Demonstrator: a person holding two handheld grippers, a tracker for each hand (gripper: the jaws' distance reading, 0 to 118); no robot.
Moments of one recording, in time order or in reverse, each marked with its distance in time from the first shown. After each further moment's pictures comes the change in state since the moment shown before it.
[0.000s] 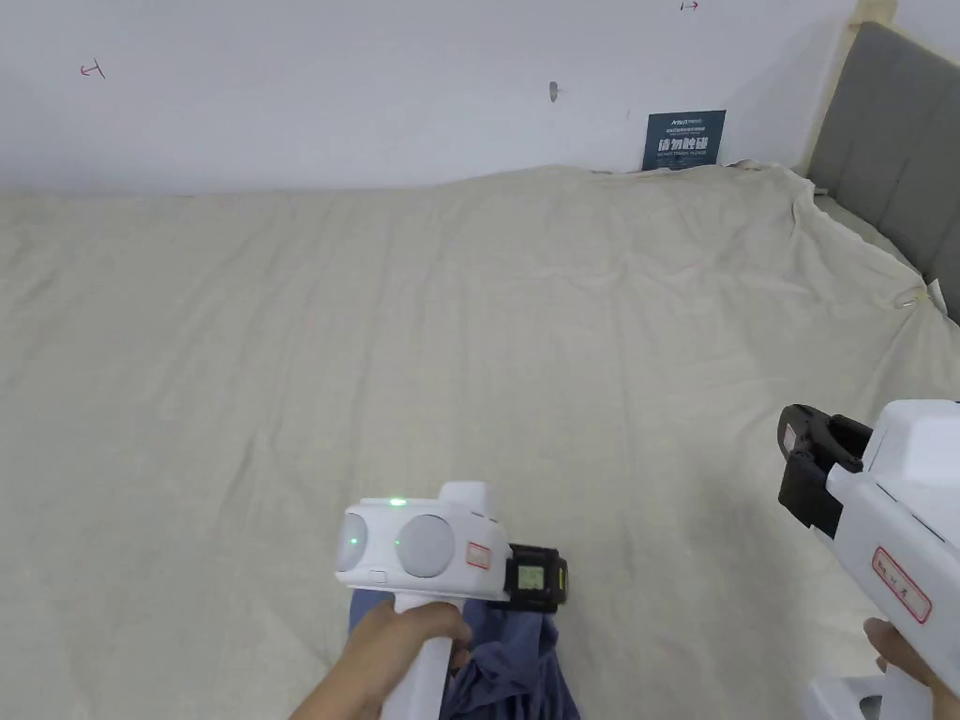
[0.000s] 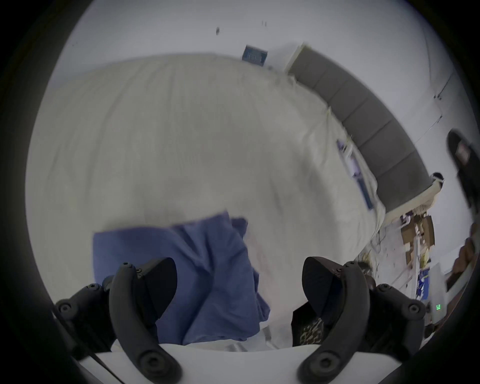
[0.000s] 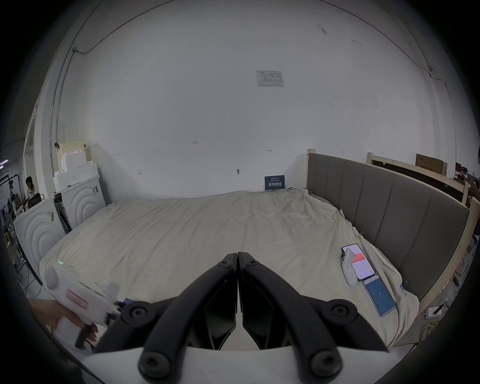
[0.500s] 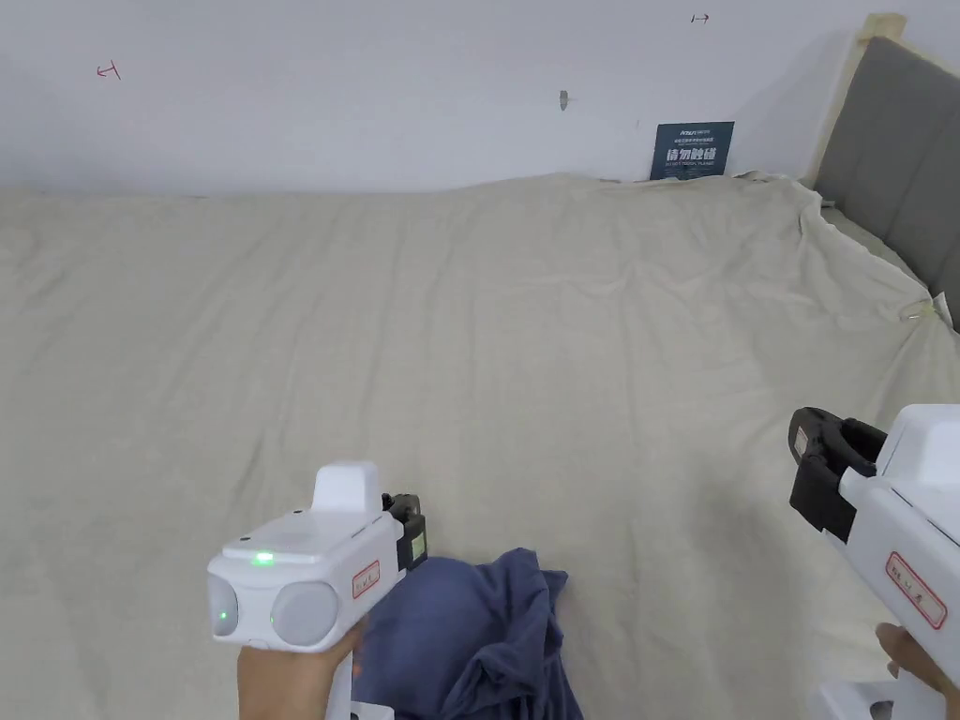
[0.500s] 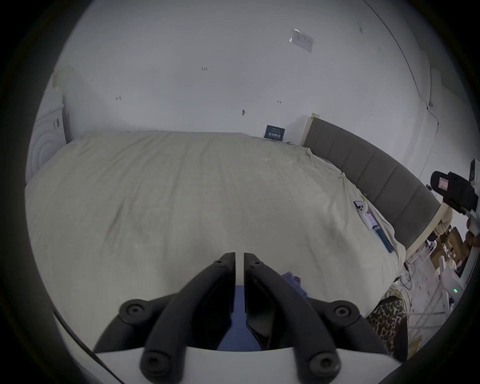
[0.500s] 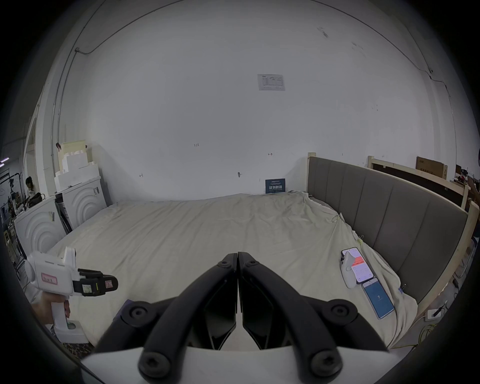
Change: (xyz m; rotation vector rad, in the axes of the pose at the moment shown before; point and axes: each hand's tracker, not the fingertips) left arm -0.065 -0.032 0.048 0.423 0.156 -0.031; right arm 0.003 0.000 0.001 0.011 0.001 0.009
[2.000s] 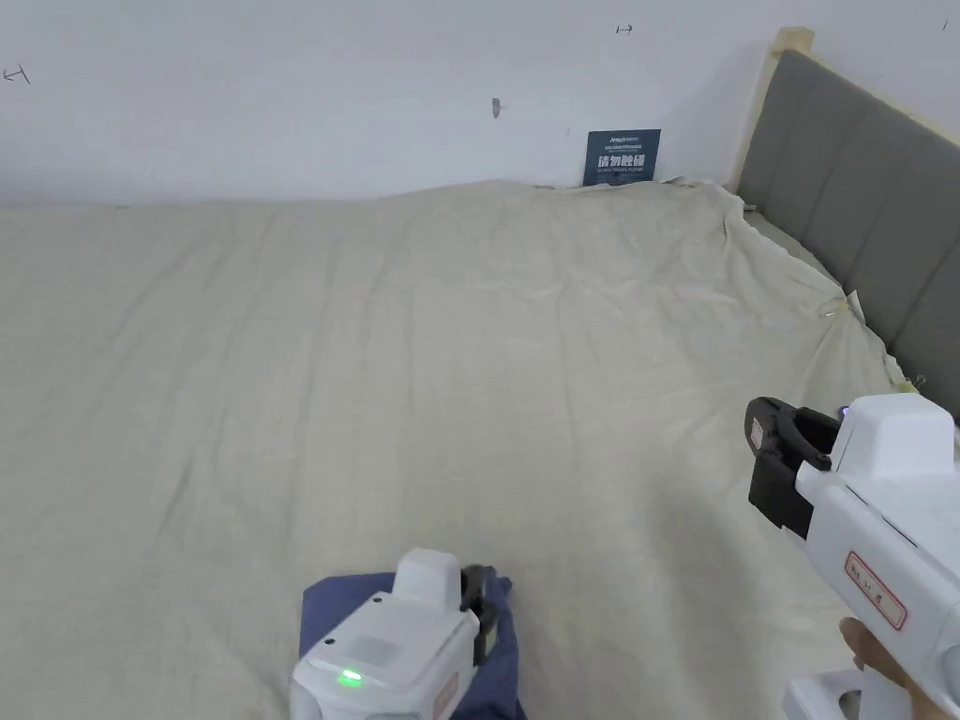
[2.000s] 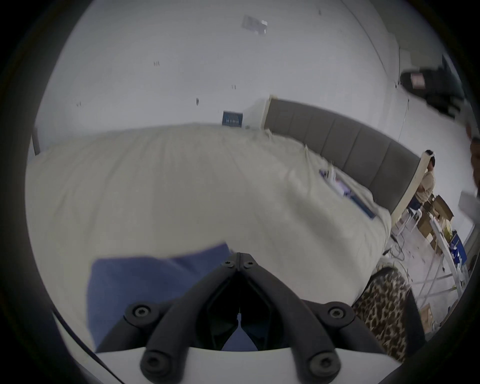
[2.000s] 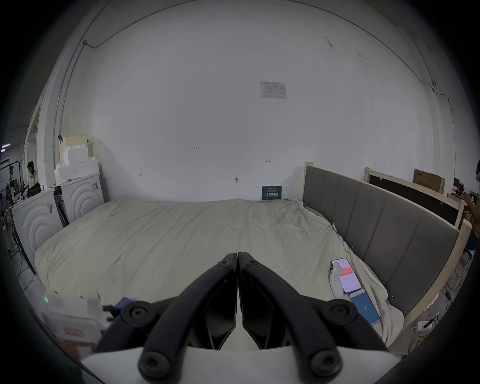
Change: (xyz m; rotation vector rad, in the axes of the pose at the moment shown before) left arm 0.086 -0.051 -0.010 0.059 -0.166 -0.139; right arm 0.001 0.016 0.023 0.032 -0.014 0.058
